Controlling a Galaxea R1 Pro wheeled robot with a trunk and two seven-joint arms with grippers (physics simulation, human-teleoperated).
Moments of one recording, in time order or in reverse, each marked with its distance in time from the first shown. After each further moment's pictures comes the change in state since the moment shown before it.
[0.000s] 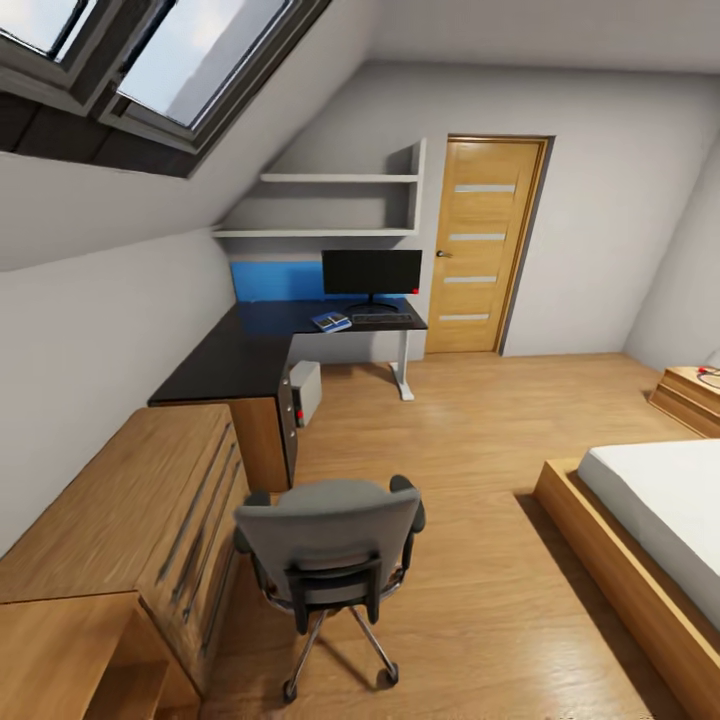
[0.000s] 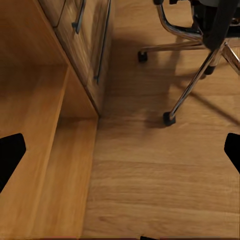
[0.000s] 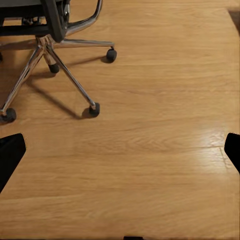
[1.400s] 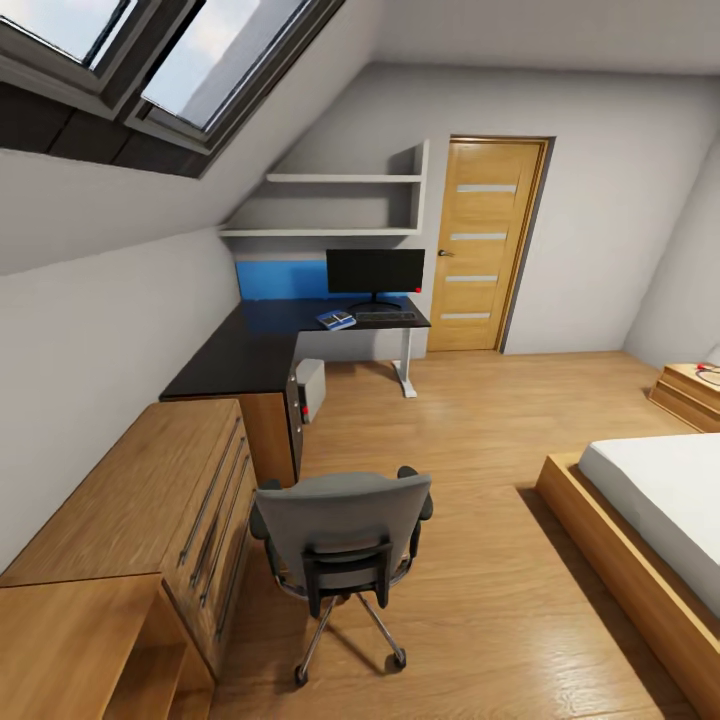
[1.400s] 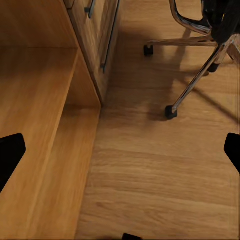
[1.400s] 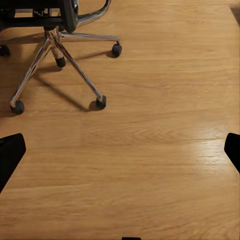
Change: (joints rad) left arm 0.000 -0.045 0.045 -0.005 0.004 -0.004 0.010; right arm 0.000 -0.006 -0.001 0.001 0.000 -0.003 0.003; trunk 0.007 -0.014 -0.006
